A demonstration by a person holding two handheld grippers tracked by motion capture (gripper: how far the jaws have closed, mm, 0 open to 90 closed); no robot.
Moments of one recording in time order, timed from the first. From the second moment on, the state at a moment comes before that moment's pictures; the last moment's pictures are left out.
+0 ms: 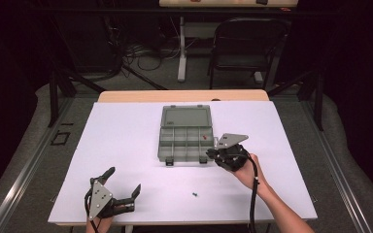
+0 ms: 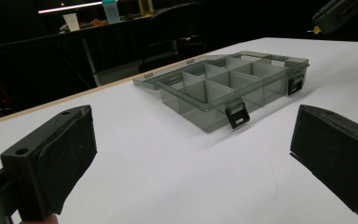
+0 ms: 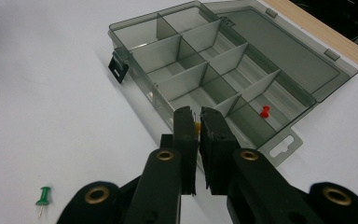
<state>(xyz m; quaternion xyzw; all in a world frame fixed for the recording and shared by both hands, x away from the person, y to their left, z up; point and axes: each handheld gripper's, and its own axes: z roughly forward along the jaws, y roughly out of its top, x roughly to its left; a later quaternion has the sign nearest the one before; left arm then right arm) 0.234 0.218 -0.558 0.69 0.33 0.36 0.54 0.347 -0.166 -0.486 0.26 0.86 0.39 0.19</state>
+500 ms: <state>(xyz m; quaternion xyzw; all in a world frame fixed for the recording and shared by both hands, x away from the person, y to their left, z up) 0.234 0.218 -0.558 0.69 0.33 0.36 0.54 0.371 -0.162 -0.481 0.27 0.86 0.39 0.20</state>
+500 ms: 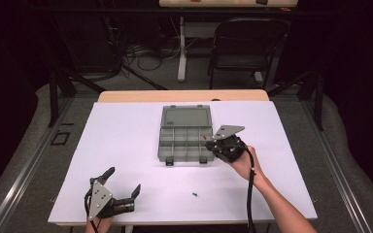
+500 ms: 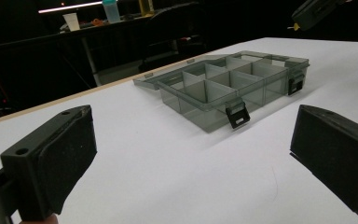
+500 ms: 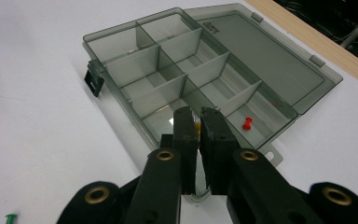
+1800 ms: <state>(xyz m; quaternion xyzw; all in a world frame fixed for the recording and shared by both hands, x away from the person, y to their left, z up) 0.234 0.218 -0.559 0.69 0.33 0.36 0.54 0.453 -0.146 -0.501 0.33 0.87 0.32 0.19</state>
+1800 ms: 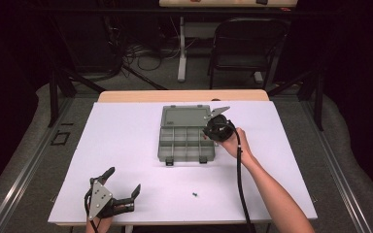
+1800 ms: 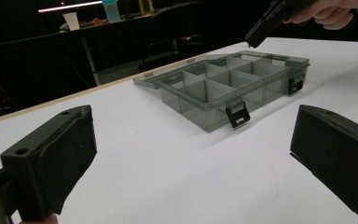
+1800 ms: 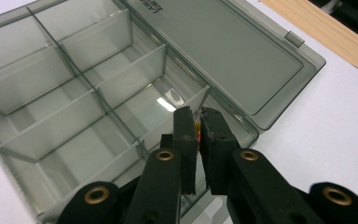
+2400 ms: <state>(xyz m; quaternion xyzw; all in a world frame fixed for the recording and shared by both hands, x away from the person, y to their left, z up) 0.234 0.219 -0.559 0.69 0.33 0.36 0.54 0.468 -0.143 -0.507 0.36 0.86 0.32 0.19</state>
